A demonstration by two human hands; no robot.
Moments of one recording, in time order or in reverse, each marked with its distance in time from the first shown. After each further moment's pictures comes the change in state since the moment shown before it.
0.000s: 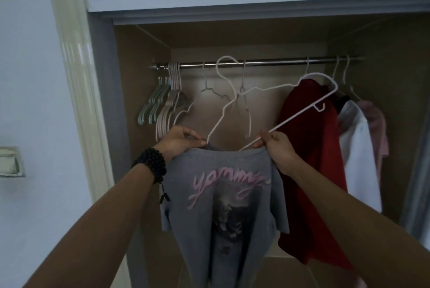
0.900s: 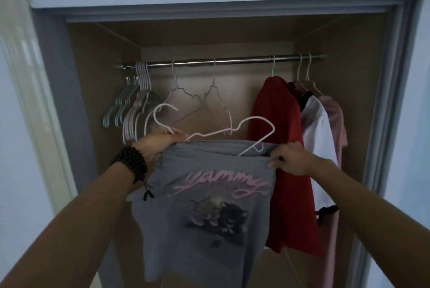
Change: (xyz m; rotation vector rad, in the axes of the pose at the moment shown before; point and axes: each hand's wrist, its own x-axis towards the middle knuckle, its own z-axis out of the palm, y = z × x) left_hand 0.003 0.031 0.038 -0.171 -0.182 -0.043; right_hand -0.005 0.007 -0.147 -1.370 -0.472 -0.247
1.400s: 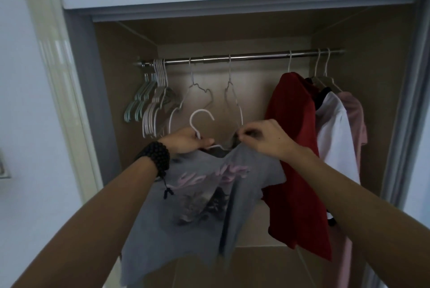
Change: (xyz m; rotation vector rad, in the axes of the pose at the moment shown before) left_hand -0.019 0.011 0.008 0.540 -0.136 0.035; right_hand 0.029 -0.106 -0.027 0.420 0.463 -0.304
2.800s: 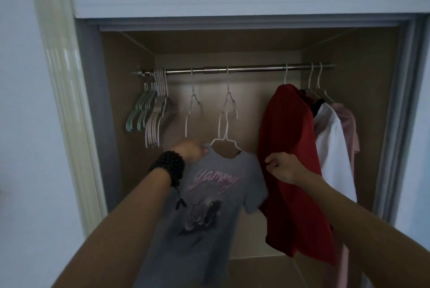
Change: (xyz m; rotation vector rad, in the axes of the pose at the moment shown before) left_hand 0.015 -0.008 -0.006 0.368 -0.015 -0.217; right_hand -0.040 0.018 0.018 -0.145 -0.214 0.670
